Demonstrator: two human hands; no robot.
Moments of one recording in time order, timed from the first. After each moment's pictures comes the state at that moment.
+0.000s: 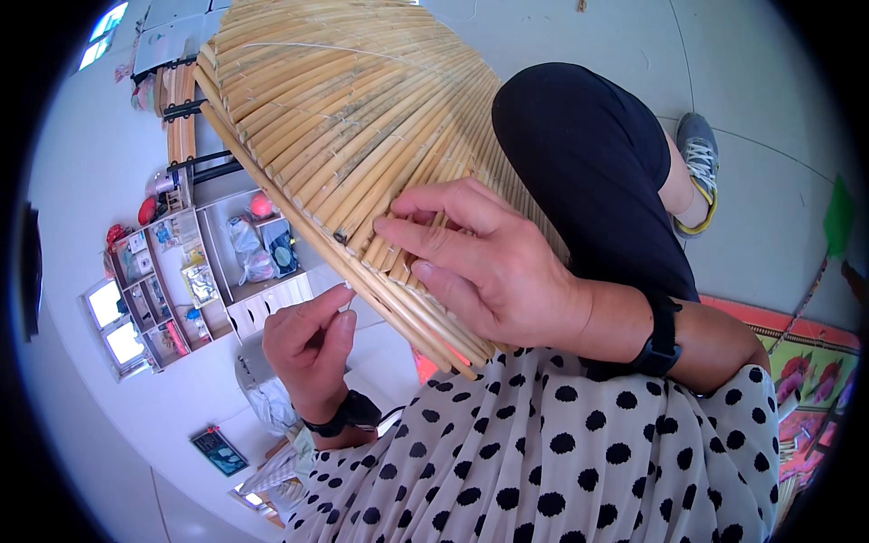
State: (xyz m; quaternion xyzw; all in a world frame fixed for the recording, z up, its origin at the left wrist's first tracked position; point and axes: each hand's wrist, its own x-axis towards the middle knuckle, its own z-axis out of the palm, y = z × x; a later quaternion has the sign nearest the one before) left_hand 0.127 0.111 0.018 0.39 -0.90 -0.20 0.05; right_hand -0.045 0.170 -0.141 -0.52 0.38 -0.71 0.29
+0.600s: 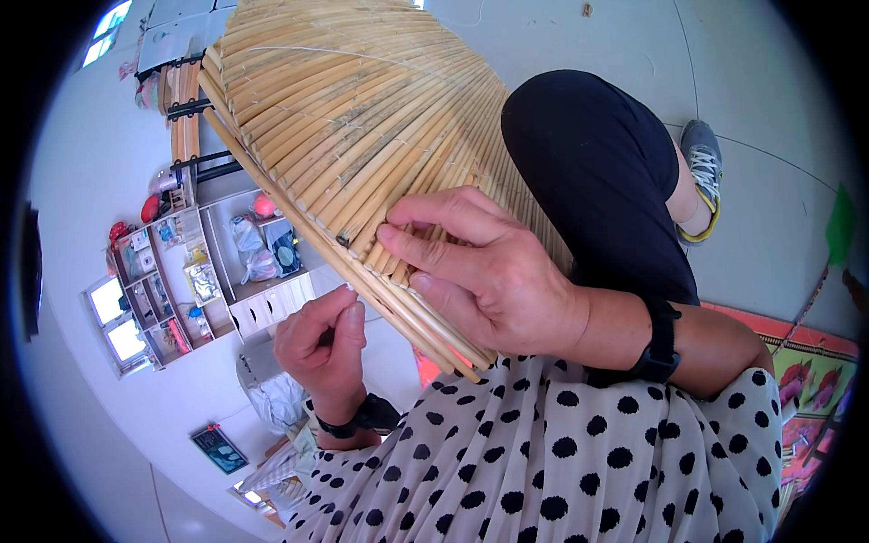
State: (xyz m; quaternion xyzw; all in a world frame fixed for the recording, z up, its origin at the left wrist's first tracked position) left_hand 0.123 0.117 -0.001 0.40 -0.89 -0.14 0.13; right_hand -0.046 0.163 -0.141 -0.53 0.36 -0.71 0.27
